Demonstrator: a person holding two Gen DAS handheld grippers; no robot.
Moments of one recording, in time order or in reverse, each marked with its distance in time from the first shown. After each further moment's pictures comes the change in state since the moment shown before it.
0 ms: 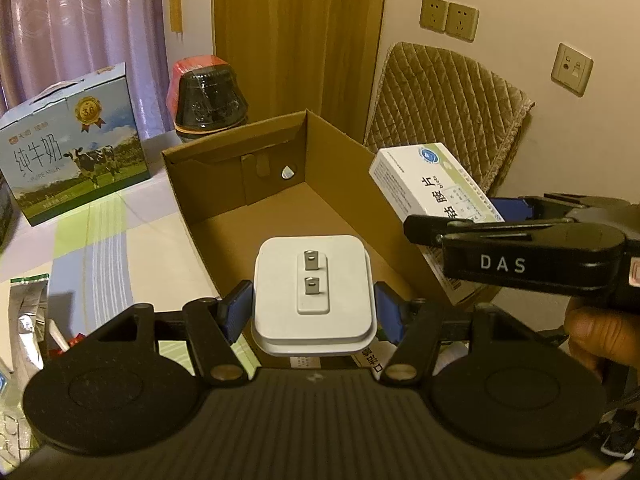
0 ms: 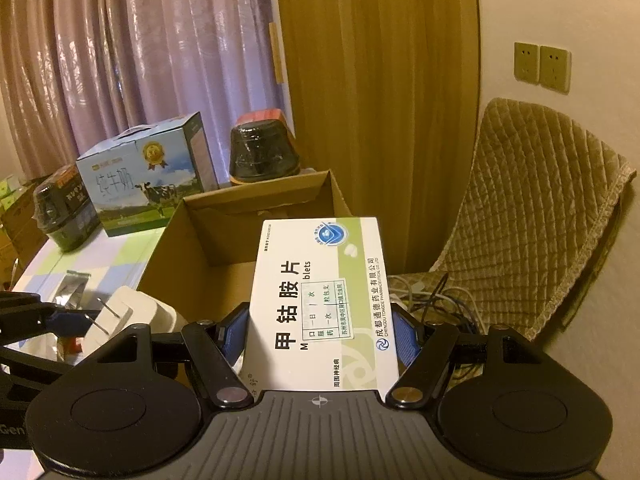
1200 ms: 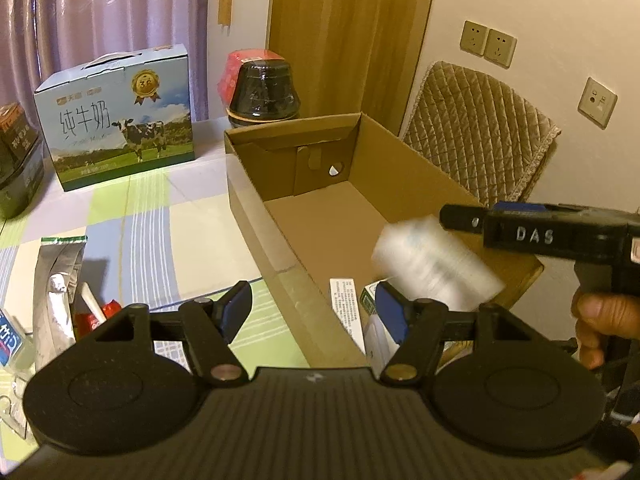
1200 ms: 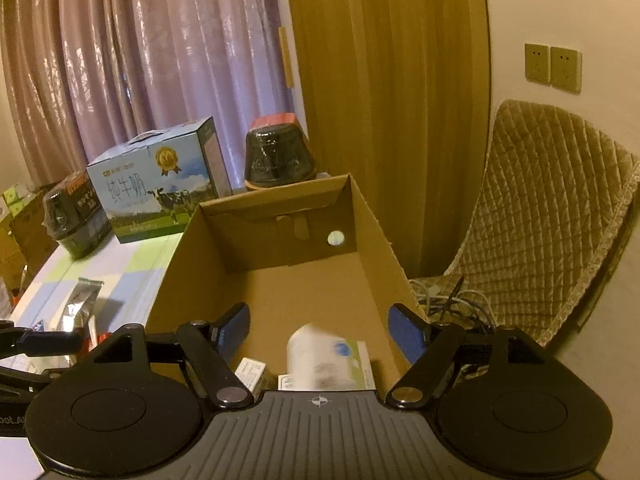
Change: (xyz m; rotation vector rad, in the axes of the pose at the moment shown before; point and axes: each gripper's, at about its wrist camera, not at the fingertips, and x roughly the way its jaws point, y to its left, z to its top) left arm -0.028 0.049 -0.024 -0.113 -0.027 0.037; right arm 0.004 0.015 -0.002 0.014 -0.015 0.032
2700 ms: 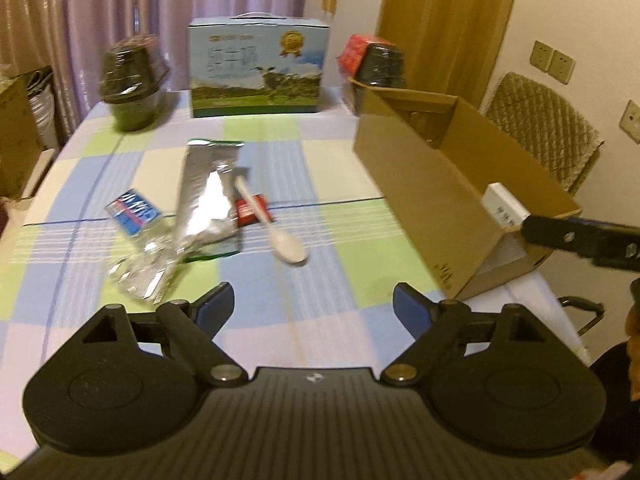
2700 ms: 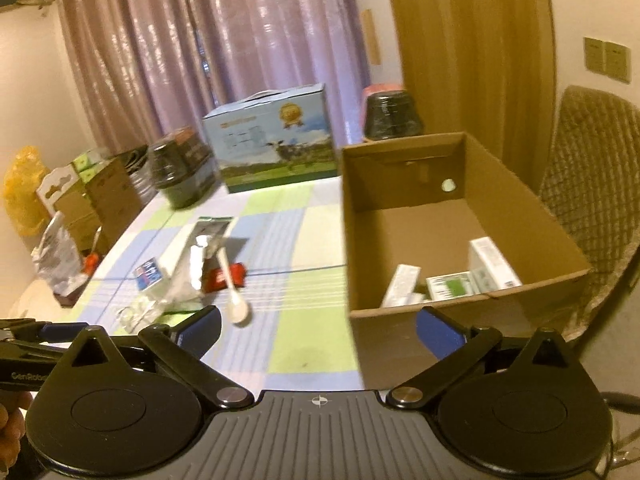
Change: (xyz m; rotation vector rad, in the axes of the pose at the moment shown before) left arm -0.120 0.098 -0.109 -0.155 0.017 0.158; right arm -0.071 0.128 -0.073 -0.055 0.066 0.188
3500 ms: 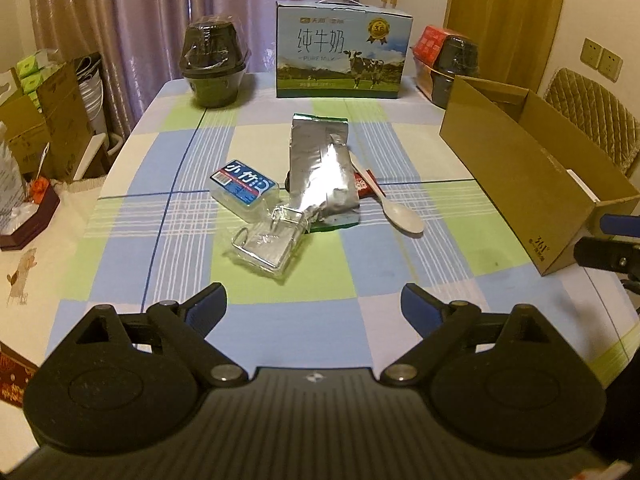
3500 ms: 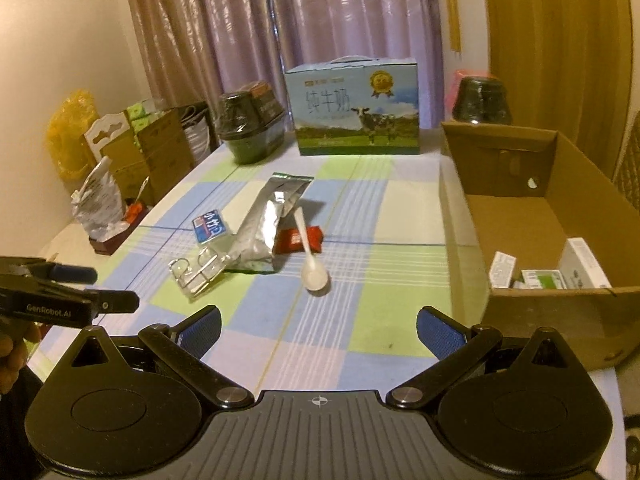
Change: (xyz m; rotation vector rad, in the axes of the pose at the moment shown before) left arm -0.011 0.097 -0.023 -0.011 0.021 0.111; right arm 0.038 0.063 -0.026 -0.141 0.063 0.105
